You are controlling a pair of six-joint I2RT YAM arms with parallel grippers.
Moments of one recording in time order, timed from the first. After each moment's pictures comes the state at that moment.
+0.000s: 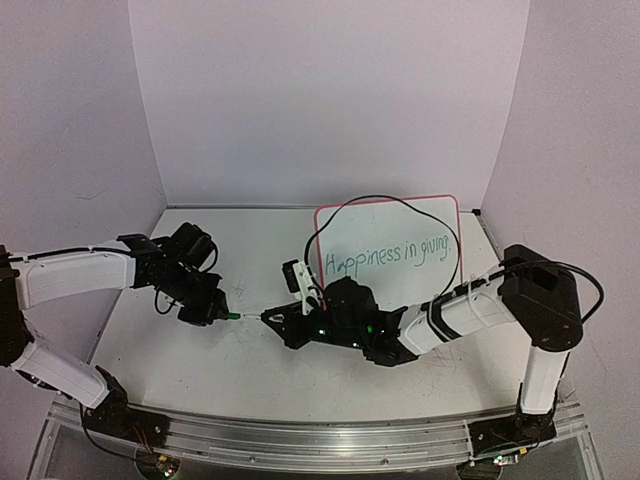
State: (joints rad) left arm -0.67 1.35 0.90 -0.66 0.10 -1.96; right arm 1.16 1.93 1.02 0.66 -0.02 0.54
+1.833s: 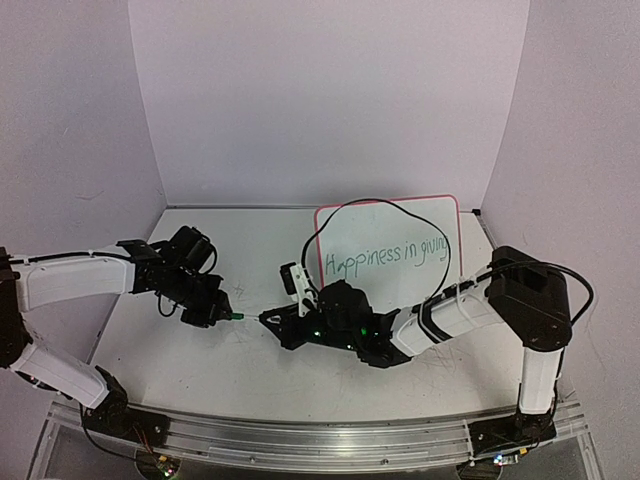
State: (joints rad) left arm -0.67 1.34 0.86 -0.57 0.13 -1.97; right arm 1.16 1.99 1.05 0.68 0.00 0.55
